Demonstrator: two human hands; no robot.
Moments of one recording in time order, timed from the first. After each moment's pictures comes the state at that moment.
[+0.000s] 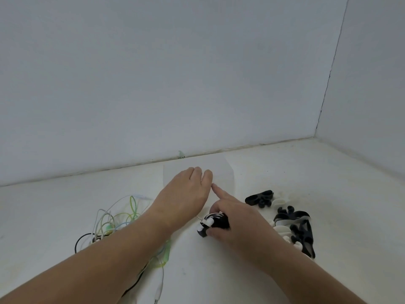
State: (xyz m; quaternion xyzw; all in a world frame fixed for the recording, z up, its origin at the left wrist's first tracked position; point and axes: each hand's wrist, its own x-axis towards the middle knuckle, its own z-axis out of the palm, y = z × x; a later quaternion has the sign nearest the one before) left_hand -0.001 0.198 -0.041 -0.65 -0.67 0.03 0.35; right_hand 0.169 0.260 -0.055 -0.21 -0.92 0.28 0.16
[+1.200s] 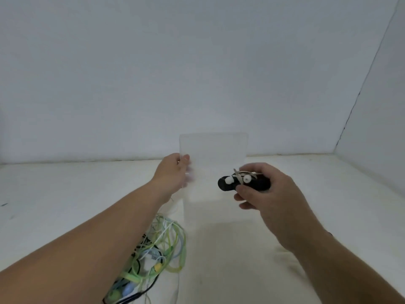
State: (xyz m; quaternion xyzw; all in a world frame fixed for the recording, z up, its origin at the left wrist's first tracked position) left_hand -0.067 0.199 -0.020 -0.28 -0.74 -0.59 -0.18; right_hand 0.159 0.253 0.010 -0.24 -0.72 0.55 0.34
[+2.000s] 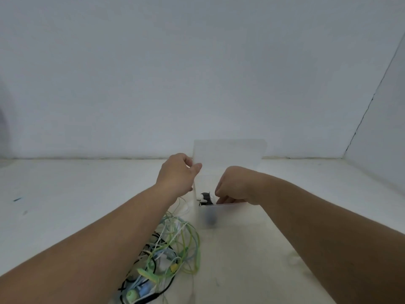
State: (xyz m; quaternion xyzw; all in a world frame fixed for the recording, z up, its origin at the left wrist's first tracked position) left_hand -0.077 0.178 -0.017 -0.29 -0.80 -0.51 -0.12; right_hand 0.042 0.283 0.009 -0.35 -0.86 0.37 -0.05
